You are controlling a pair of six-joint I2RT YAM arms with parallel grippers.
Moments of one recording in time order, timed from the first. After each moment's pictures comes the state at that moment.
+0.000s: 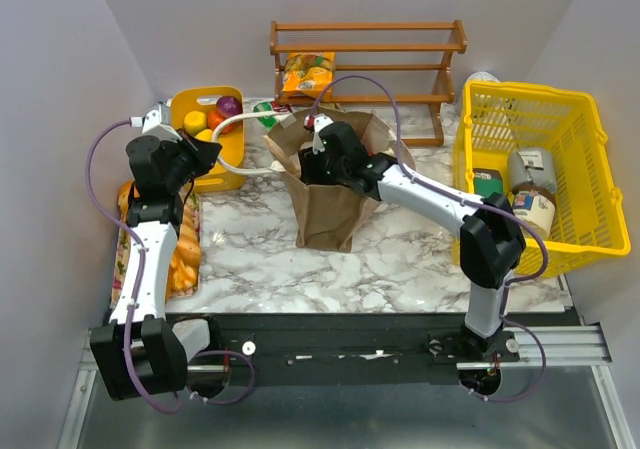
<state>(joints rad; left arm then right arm) 0.15 1.12 0.91 0.02 0.41 -0.54 0.76 1.89 1.54 -0.27 0.01 0.22</state>
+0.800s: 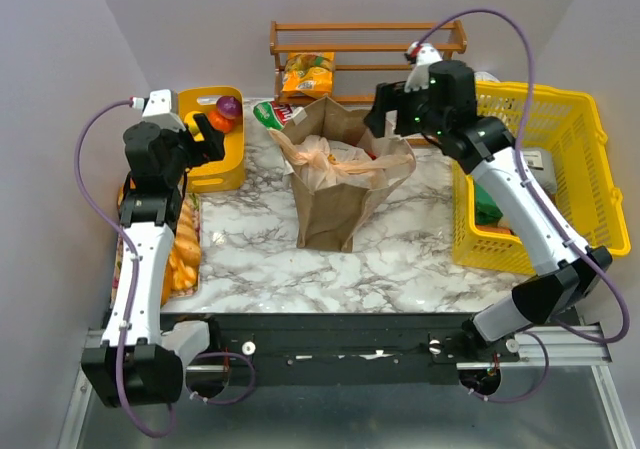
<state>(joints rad) 0.07 1.03 1.05 -0.20 0.18 -0.21 0.51 1.53 1.73 -0.59 -0.03 0.16</state>
